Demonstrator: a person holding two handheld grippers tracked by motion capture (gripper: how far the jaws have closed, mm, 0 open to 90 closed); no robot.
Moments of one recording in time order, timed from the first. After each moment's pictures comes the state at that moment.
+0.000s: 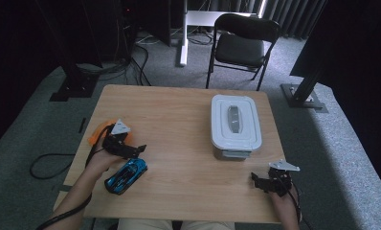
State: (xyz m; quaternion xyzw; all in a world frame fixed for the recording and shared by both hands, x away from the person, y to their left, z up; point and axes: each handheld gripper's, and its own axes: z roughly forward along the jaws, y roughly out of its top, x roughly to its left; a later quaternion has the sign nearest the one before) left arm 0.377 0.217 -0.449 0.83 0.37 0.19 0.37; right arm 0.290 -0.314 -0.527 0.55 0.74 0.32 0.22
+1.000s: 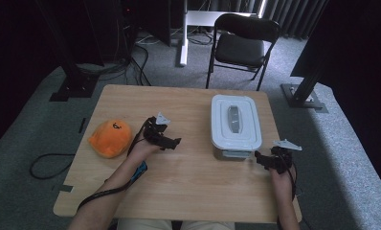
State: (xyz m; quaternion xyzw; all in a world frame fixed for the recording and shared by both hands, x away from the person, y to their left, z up) left arm 0.431 0.112 -0.473 0.84 0.36 0.16 0.37; right arm 0.355 -0.327 -0.513 0.58 0.69 0.34 0.26
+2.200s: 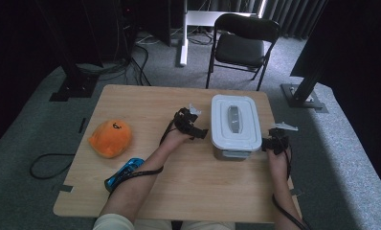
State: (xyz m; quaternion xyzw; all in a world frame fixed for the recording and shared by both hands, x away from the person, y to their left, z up) left arm 0.481 0.014 -0.481 0.85 0.36 0.16 0.36; right arm 0.418 -0.329 -0.502 0.60 0.68 0.34 0.26
